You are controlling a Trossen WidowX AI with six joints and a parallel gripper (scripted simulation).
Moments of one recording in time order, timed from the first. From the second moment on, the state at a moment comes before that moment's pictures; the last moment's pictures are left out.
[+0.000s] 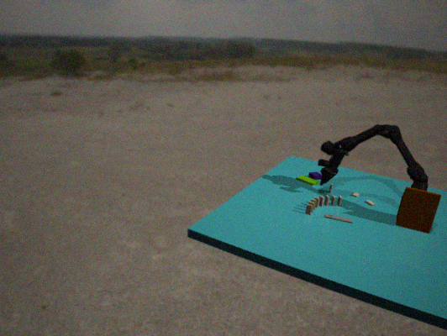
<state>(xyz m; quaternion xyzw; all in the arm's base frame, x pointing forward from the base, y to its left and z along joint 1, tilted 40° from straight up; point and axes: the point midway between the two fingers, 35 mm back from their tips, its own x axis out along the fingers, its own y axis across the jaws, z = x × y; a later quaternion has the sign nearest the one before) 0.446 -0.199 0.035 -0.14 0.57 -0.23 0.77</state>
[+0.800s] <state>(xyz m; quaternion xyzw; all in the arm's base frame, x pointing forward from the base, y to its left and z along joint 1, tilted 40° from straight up) 0.407 -0.226 0.050 -0.20 0.67 -0.29 0.65</state>
